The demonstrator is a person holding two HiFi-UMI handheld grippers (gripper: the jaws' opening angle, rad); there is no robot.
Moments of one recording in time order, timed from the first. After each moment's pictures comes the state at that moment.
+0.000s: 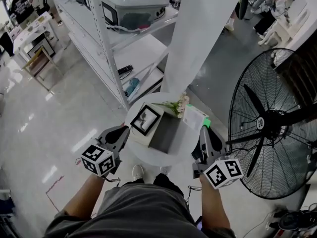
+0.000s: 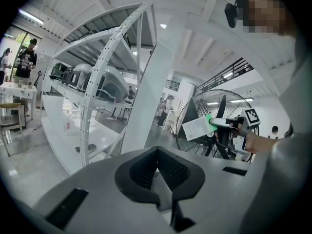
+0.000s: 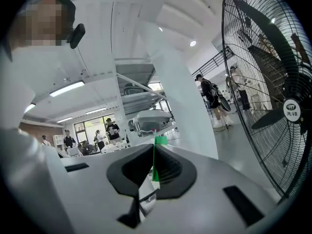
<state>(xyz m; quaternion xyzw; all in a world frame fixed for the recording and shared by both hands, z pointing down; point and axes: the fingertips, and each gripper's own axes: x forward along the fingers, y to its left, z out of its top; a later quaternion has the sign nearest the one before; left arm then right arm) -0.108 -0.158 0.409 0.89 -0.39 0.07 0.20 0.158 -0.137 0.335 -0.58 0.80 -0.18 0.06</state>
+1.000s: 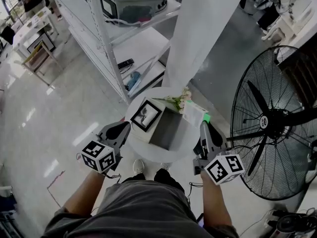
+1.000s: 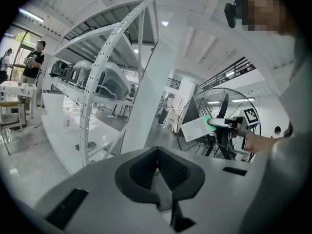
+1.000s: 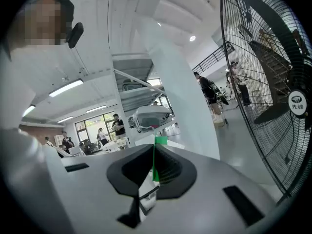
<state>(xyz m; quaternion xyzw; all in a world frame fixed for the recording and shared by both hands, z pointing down) -0.108 -0.164 0.411 0.89 -0.39 0.07 0.21 0.151 -0.148 0.341 -0.57 0.80 -0.19 0.05</state>
